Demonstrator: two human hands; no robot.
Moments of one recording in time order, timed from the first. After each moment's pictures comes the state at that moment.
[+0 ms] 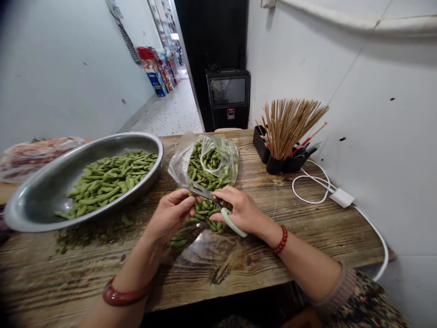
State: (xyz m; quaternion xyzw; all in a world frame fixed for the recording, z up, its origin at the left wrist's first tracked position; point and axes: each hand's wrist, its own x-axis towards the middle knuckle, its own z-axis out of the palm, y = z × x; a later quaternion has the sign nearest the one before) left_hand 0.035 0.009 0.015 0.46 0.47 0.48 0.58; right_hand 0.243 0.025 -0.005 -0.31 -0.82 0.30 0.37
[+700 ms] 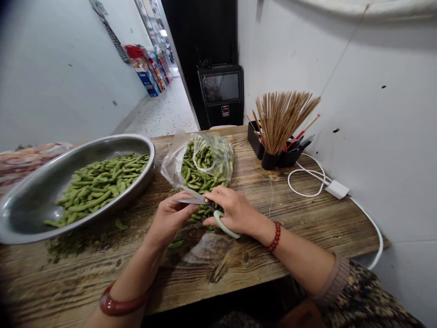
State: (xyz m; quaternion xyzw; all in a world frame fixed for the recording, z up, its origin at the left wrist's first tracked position) left_hand 0.043 0.010 0.011 0.60 0.44 0.48 0.46; right_hand 0.241 0.020 -0.002 -0.31 -0.85 0.24 0.34
